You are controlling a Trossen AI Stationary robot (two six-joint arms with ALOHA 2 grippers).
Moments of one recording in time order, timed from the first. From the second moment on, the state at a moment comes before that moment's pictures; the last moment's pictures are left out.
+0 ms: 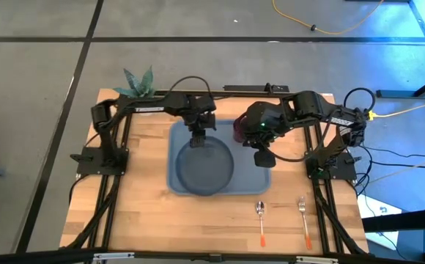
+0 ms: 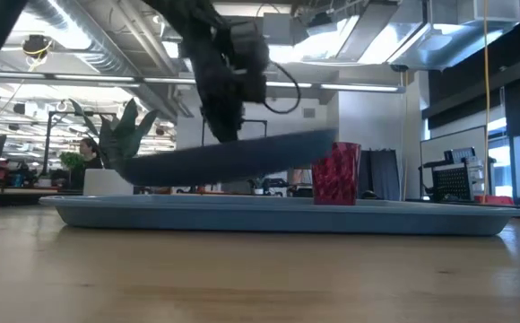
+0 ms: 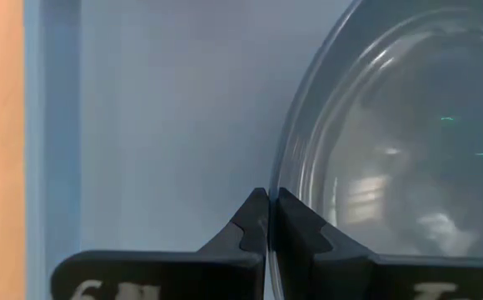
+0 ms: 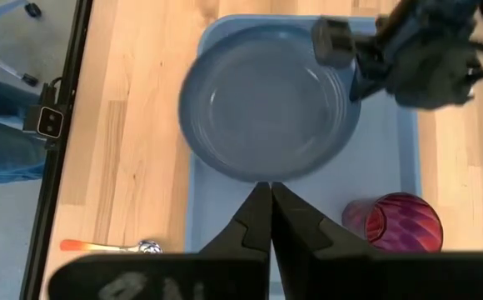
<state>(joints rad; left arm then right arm) 0.37 1.85 1.42 -0.78 0.28 0.22 0.10 1.72 2.20 -1.50 -0.03 0.02</state>
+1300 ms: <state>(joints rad) 0.37 1.88 1.55 -0.92 0.15 0.17 0.10 1.72 2.20 -1.51 -0.03 0.05</state>
